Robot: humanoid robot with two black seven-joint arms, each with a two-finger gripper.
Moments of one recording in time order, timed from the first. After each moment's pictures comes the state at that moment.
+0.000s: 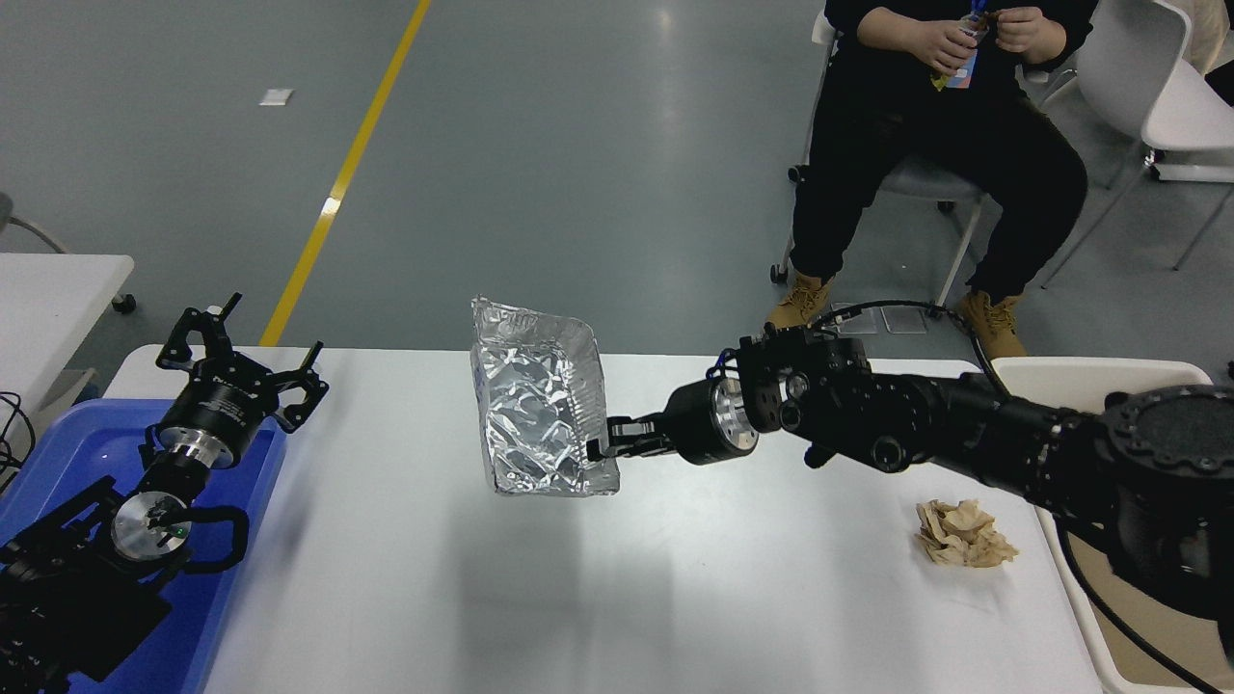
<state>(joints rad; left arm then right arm) -0.56 0.41 -0.83 -0.47 -0.19 -0.61 -0.31 1.27 -0.09 -0.18 0.73 -0.92 0.43 0.37</state>
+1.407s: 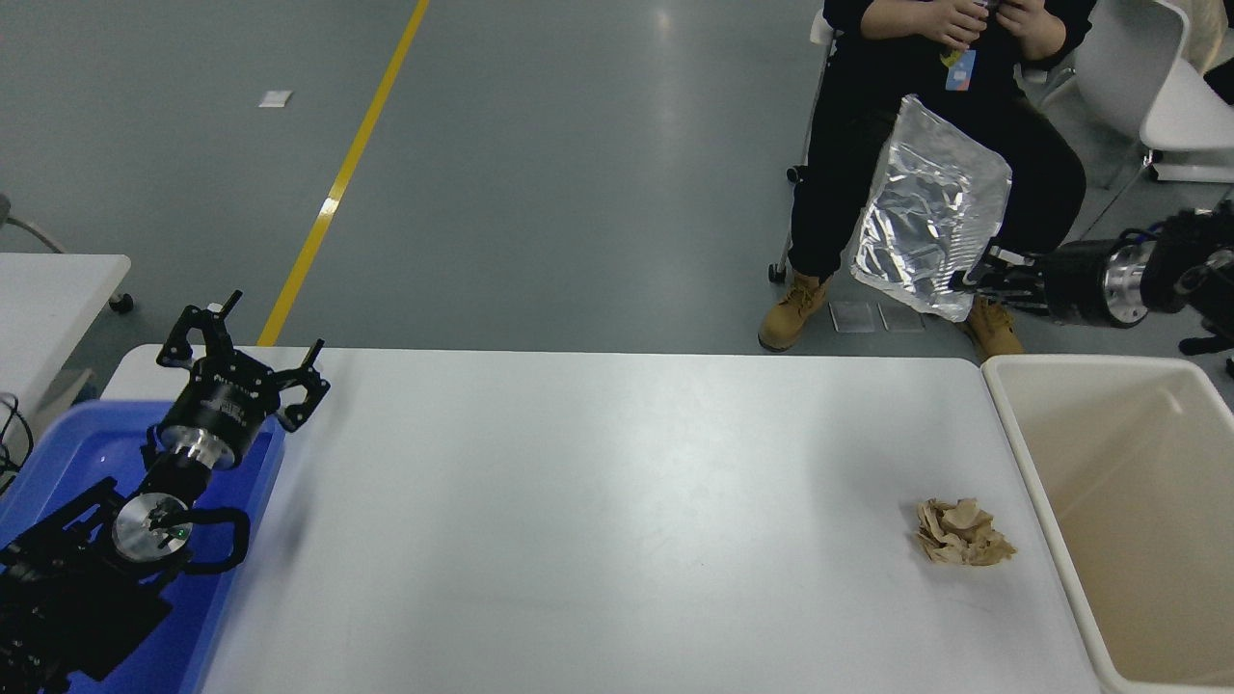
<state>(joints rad) -0.56 0.41 -0.83 -0.47 -0.19 -0.61 -0.31 1.16 -0.56 -0.12 0.25 -0.78 0.53 0.38</state>
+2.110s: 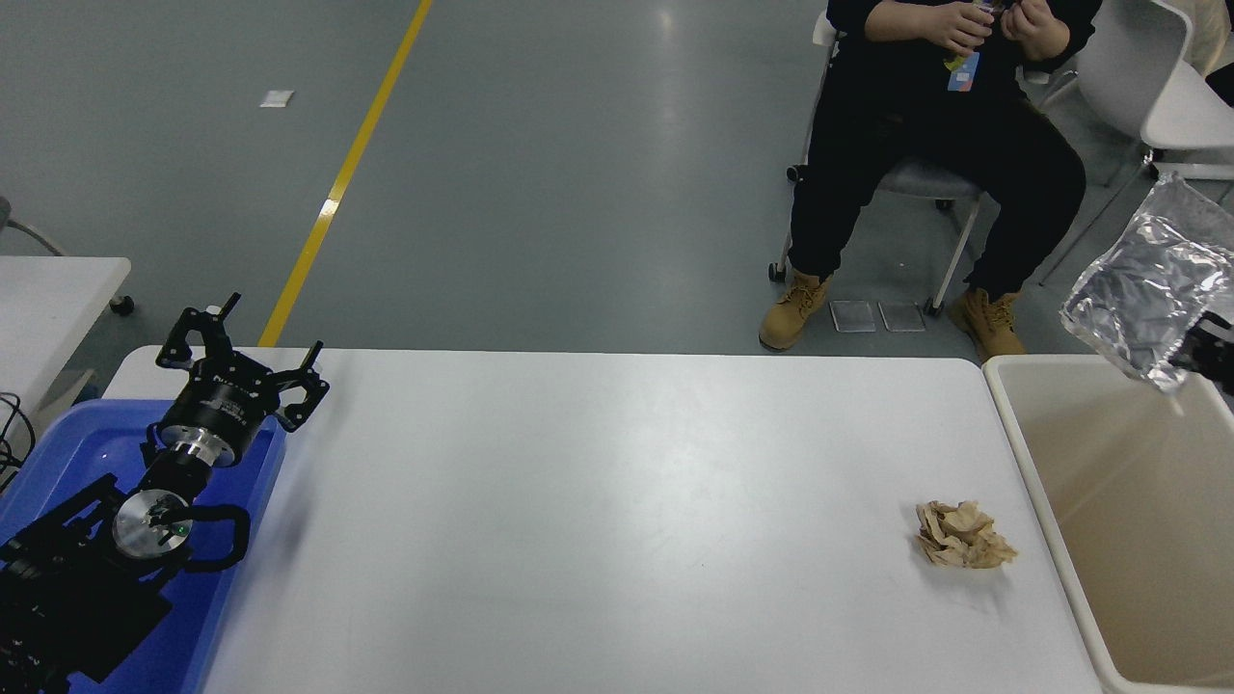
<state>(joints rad) -0.56 0.41 -0.83 -0.47 -0.19 -0.61 -0.31 0.95 -0.64 -0.12 0.00 -0.73 0.52 0.37</state>
